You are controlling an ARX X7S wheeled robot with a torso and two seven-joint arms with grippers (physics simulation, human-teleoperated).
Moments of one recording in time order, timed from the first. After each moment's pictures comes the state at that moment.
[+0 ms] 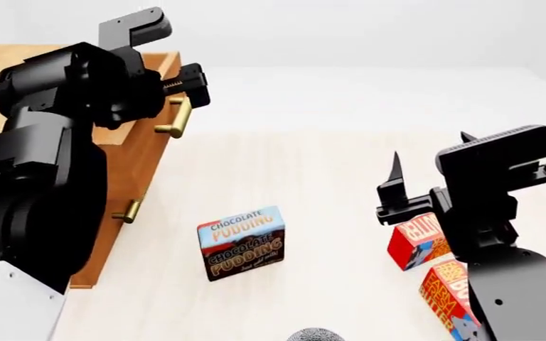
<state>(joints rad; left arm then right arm) -1.66 -0.09 -0.23 -1.30 -0.02 -0.89 -0.01 0.50 0.43 -0.14 -0.67 0.05 1.07 0.00</state>
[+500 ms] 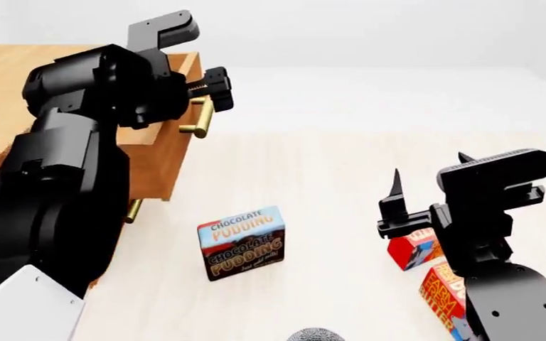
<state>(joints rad) -1.65 -0.03 -0.19 -1.28 -0.06 -0.90 0.00 0.41 0.41 -0.09 -0.61 0.07 0.96 0.00</state>
